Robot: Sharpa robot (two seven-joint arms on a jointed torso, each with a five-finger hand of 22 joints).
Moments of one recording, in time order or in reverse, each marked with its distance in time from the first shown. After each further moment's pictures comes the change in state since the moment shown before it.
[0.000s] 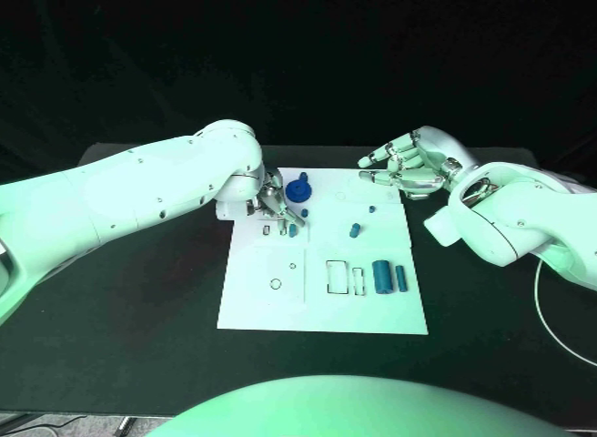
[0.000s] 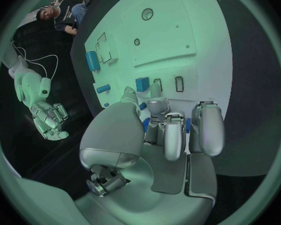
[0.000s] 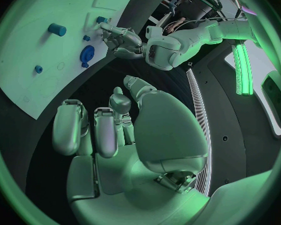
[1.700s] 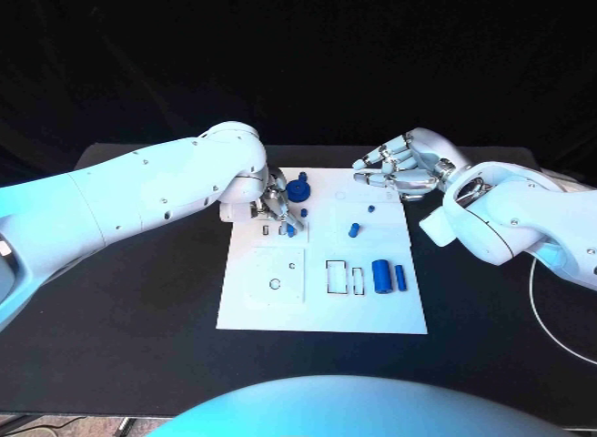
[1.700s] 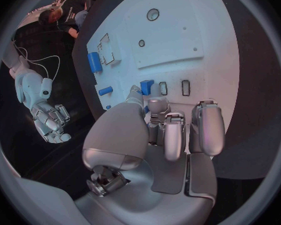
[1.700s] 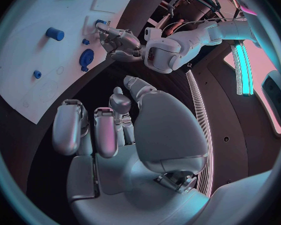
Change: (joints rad) left arm -0.002 0.021 -0.003 -0.008 0.014 0.008 -0.001; left_hand 0.107 0.039 0.036 -0.047 0.000 -0.015 0.001 0.013 0.033 -0.011 0.003 -0.006 -0.002 0.000 0.000 0.000 -0.001 0.000 0.000 0.000 -0.006 0.001; right arm 0.000 0.012 -0.001 -0.006 0.000 0.021 -0.007; right_hand -0.004 0.004 0.000 0.000 0.004 0.000 0.000 0.000 0.000 0.000 0.000 0.000 0.000 0.000 0.000 0.000 0.000 0.000 0.000 0.000 0.000 0.000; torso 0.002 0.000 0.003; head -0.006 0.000
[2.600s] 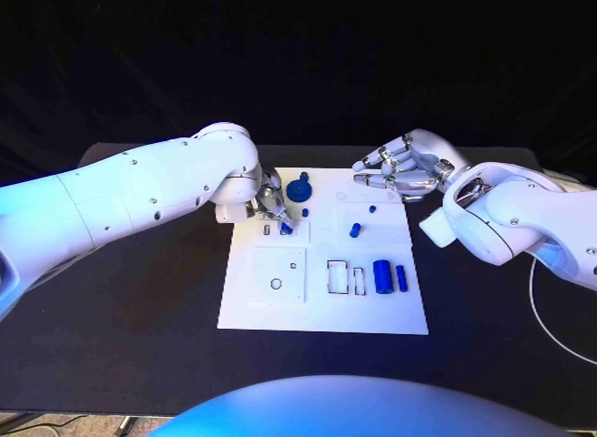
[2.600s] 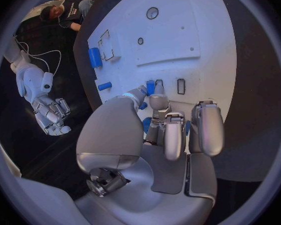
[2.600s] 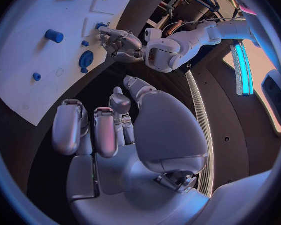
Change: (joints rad) left arm -0.002 -0.045 0.001 0.032 0.031 -0.058 0.000; left_hand 0.002 -0.134 0.541 -0.046 0.051 -0.041 0.002 0.008 0.065 -0.005 0.002 -0.055 -0.018 -0.002 0.002 0.000 0.000 0.000 0.000 -0.007 0.000 0.000; right arm 0.000 0.005 -0.001 -0.006 0.002 0.013 -0.001; right_hand 0.000 0.000 -0.003 0.003 0.000 0.000 0.000 0.000 0.000 0.000 0.000 0.000 0.000 0.000 0.000 0.000 0.001 0.000 0.000 0.000 0.000 0.000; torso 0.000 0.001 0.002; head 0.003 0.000
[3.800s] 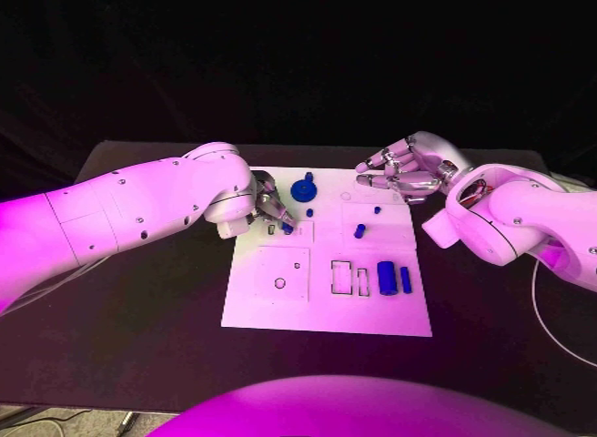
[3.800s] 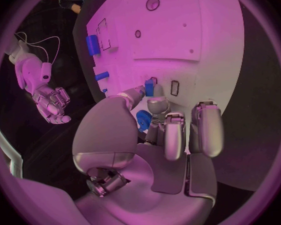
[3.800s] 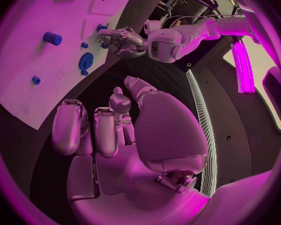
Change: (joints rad) left arm -0.049 -0.071 0.002 0.099 -0.001 -0.226 0.000; left_hand -0.076 -0.048 0.116 -0.051 0.052 0.008 -0.004 0.031 0.033 0.042 -0.013 0.024 0.048 0.000 0.000 0.000 0.001 0.000 0.000 0.000 0.017 0.000; right arm 0.000 0.005 -0.002 -0.014 0.027 0.013 0.002; right_hand -0.009 0.001 -0.005 0.005 0.000 0.000 0.000 0.000 0.000 0.000 0.000 0.000 -0.003 0.000 0.000 -0.004 0.000 0.000 0.000 0.000 -0.004 -0.003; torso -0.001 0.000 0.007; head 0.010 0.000
